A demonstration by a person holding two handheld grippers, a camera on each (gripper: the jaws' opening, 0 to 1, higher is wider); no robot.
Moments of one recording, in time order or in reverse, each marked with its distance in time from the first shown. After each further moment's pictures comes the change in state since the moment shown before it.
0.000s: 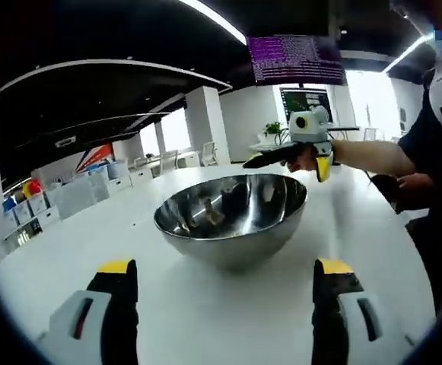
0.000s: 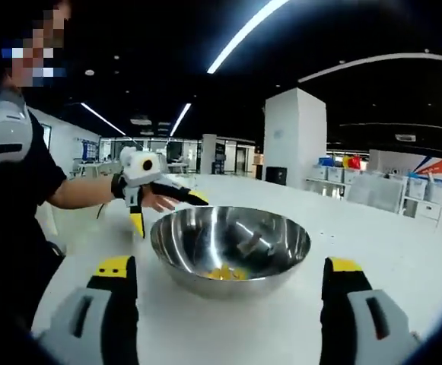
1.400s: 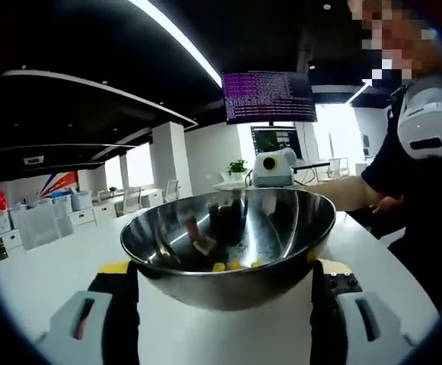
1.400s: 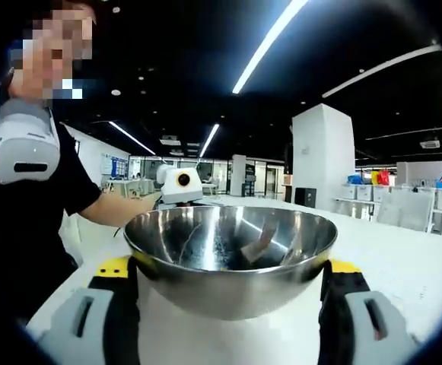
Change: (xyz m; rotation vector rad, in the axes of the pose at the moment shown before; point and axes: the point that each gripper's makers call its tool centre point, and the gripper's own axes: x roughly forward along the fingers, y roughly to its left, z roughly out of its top) left arm 0.031 -0.008 0.078 0.012 -0.178 -0.224; right arm 0.026 0.006 0.064 -0.034 -0.138 0.152
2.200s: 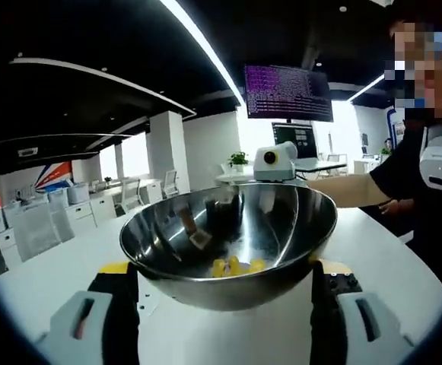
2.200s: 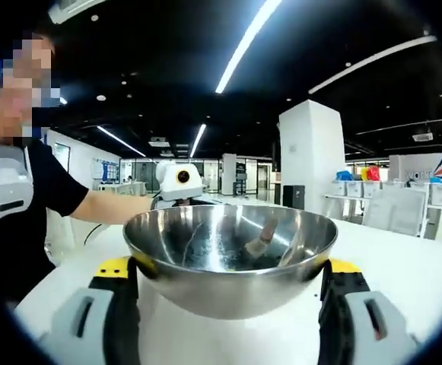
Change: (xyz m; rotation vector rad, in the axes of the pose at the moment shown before) left arm 0.054 0.139 -0.010 -0.044 0.070 -0.042; right arm 0.030 -0.145 -0.009 0.062 0.030 -0.040
